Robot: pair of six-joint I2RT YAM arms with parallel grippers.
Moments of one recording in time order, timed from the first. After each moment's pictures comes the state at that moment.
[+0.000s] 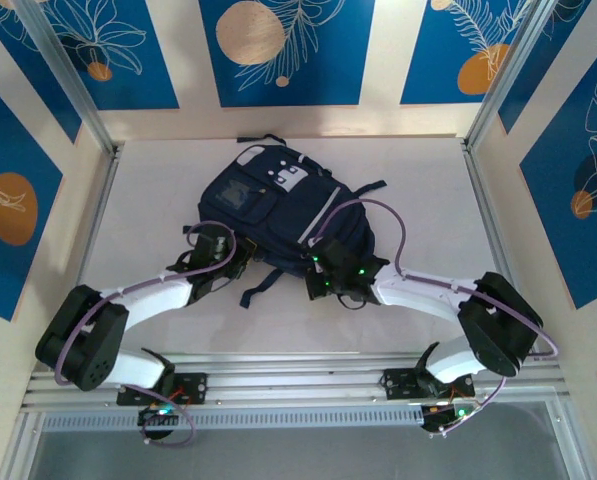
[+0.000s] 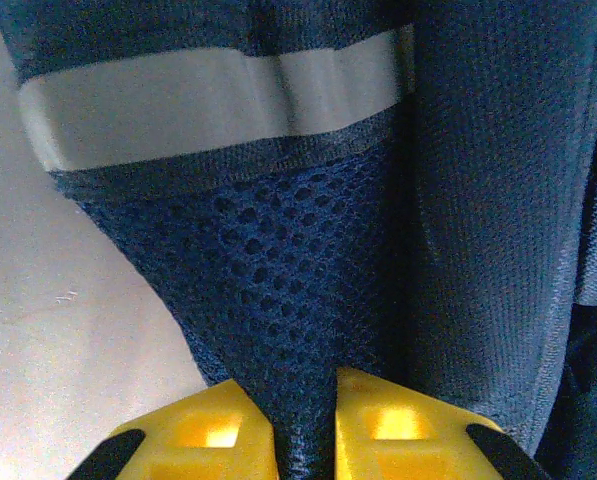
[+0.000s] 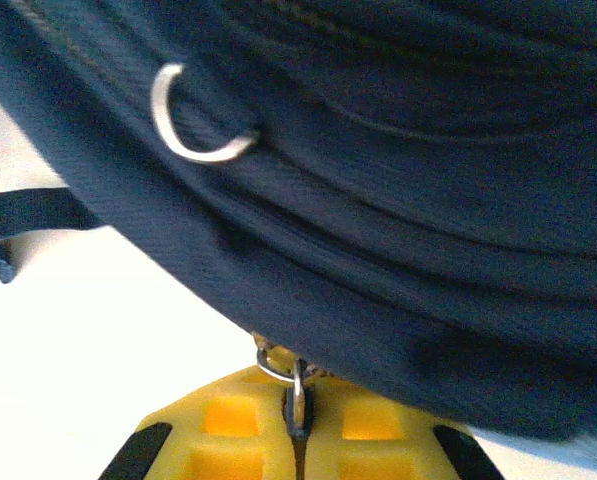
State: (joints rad) left arm -0.51 1.38 0.57 0.17 0.07 -1.41; right arm 0.83 1.41 0.77 -0.32 0.03 0.49
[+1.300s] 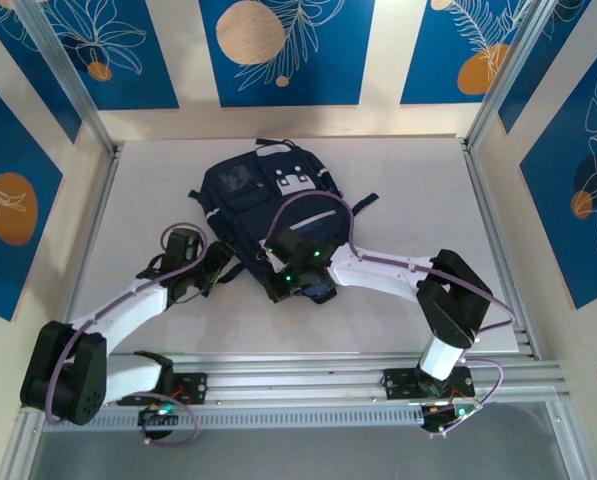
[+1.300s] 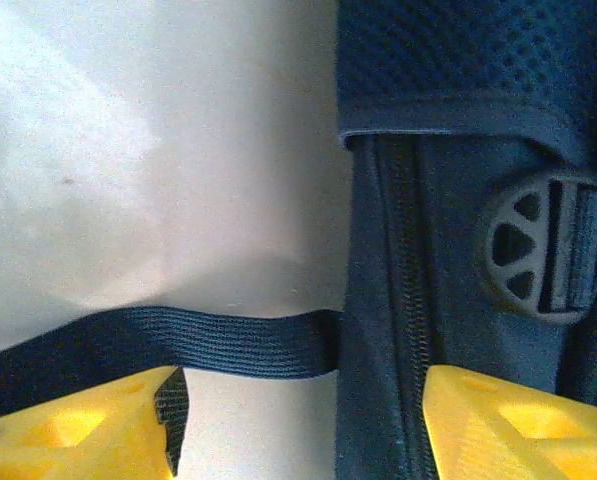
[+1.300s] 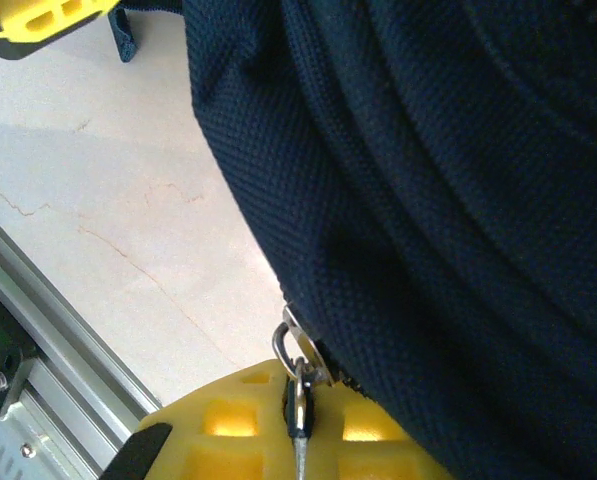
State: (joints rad) left arm -0.33 1.20 0.53 -0.12 0.21 -1.16; right arm 0.97 1.70 1.17 -0.54 -0.21 0.49
